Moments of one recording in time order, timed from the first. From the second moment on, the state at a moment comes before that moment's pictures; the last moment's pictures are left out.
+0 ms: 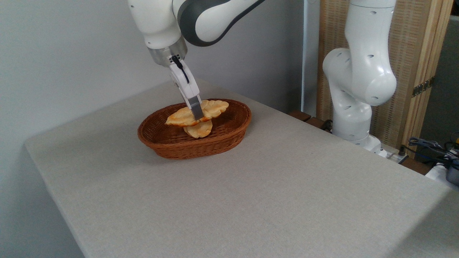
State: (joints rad) arm -0.39 -0.11 -0.04 -2.03 -0.26 1.75 0.68
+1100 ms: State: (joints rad) arm -0.42 -0.10 -0.04 -2.02 -0.33 1.75 0.64
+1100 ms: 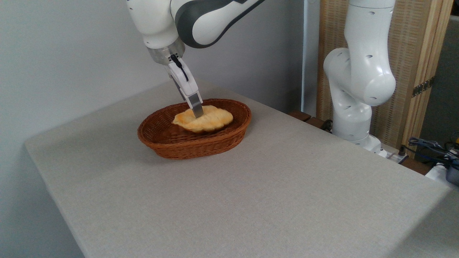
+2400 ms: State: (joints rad) arm -0.38 -0.11 0.18 -1.90 -0.10 1.80 0.70
